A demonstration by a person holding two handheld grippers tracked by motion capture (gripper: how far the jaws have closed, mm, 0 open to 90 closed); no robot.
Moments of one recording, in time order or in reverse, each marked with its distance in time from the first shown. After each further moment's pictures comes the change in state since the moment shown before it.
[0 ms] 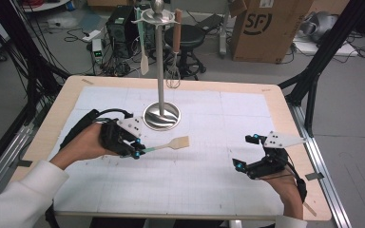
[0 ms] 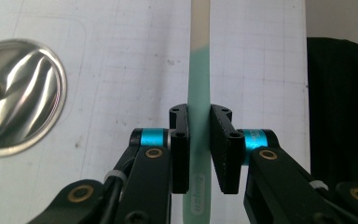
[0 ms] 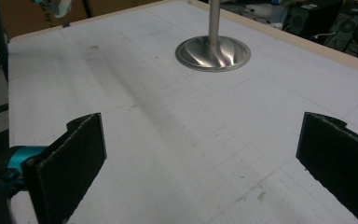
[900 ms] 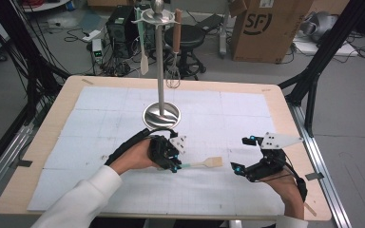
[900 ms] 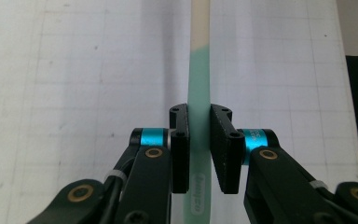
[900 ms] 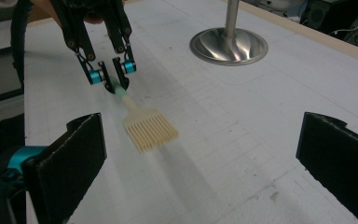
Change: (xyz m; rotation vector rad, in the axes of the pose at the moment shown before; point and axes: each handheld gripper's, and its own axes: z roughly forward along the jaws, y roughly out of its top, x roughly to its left) left arm 0.001 0.044 0.123 0.026 -0.115 0.046; right arm 0.003 0.002 0.003 0.040 0.051 -0.027
